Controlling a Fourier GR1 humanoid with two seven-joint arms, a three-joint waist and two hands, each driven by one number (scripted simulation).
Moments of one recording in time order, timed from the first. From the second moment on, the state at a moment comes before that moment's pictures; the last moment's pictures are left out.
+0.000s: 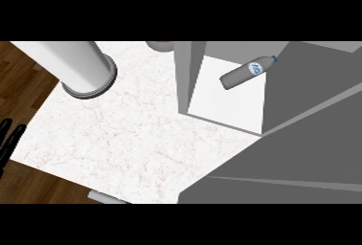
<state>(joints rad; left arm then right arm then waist) 0.27 0.79 -0.08 -1.81 1.03 -0.31 -0.45 0.12 -0.35 0.50 -2.29 -0.11 0.55 0.28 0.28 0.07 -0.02</state>
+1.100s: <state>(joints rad) 0.28 0.77 -0.07 -1.75 1.04 -0.34 -0.46 -0.62 -0.01 0.24 -1.60 -0.05 0.08 0.51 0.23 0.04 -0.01</state>
